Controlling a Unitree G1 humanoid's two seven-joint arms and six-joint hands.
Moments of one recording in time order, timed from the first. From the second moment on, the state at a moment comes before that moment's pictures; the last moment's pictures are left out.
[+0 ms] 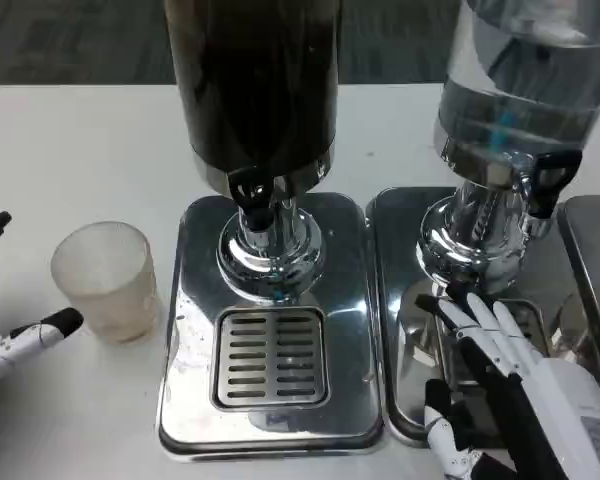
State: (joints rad) left arm -0.13 0.70 0.05 0.93 0.41 -0.78 0.19; right arm 0.63 -0.24 0.21 -0.44 -0.76 -0.25 -0.19
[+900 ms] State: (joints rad) left arm -0.28 0.73 -0.11 1.06 0.48 -0.78 0.25; right arm 0.63 -0.24 0.23 -0.43 -0.74 -0.25 -0.19
